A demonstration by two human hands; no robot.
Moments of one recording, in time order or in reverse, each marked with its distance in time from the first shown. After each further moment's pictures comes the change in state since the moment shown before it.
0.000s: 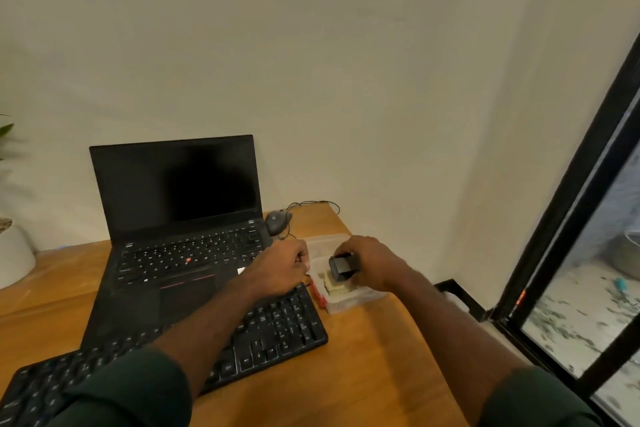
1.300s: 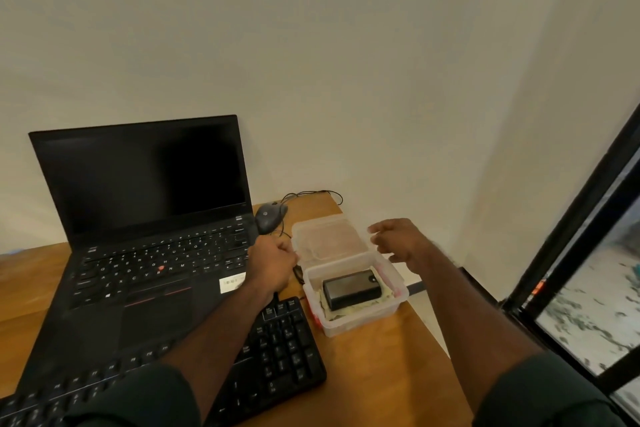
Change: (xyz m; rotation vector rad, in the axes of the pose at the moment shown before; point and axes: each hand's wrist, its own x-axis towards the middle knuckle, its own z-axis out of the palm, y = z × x) left_hand 0.079 -0.039 0.046 -0.440 0.337 -0.493; right_hand 0.079 0.080 0.002 0.823 0.091 0.591
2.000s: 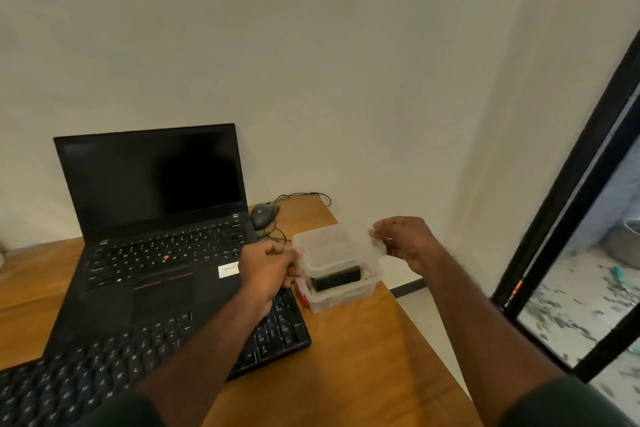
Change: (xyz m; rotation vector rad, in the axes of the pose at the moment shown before) left_hand -0.091 0.022 -0.015 -0.477 -0.028 -0.051; right_hand -0.067 0.011 -0.037 0.437 0.042 -0.050
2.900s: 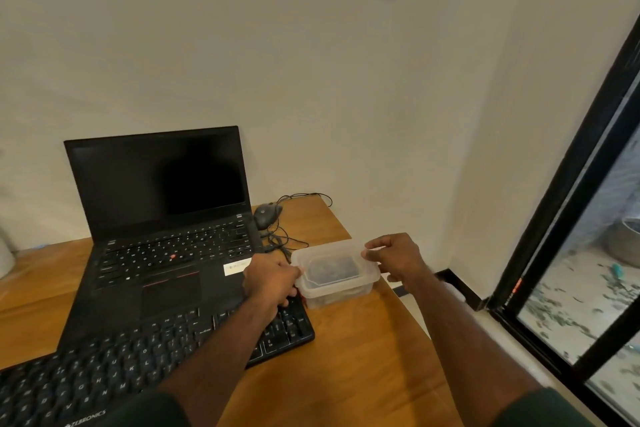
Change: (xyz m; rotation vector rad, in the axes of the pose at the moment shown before) left_hand -0.007 -0.010 -0.001 0.383 0.101 -0.078; right_hand -0.014 0.038 0.017 -0.468 0.086 -0.062
